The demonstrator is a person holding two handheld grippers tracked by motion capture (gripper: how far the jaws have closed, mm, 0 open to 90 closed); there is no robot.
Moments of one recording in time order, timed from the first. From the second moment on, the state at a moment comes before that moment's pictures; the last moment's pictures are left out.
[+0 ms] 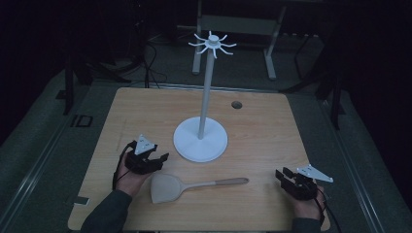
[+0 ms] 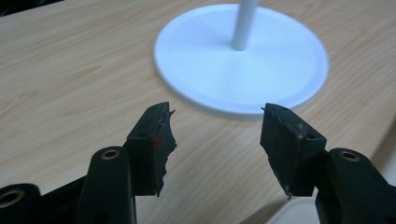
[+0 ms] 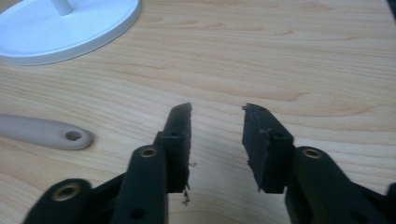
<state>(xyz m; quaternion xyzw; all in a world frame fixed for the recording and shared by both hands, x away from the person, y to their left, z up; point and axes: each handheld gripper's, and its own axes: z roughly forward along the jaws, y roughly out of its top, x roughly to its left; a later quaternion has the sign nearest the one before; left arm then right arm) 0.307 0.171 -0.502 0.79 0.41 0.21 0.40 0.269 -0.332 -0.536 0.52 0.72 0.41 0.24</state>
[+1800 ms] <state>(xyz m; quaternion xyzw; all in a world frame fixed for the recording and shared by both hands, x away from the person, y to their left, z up) 0.318 -0.007 -0.516 0.96 0.17 0.06 0.24 0.265 -0.352 -0.533 0.54 0.67 0.45 0.24</state>
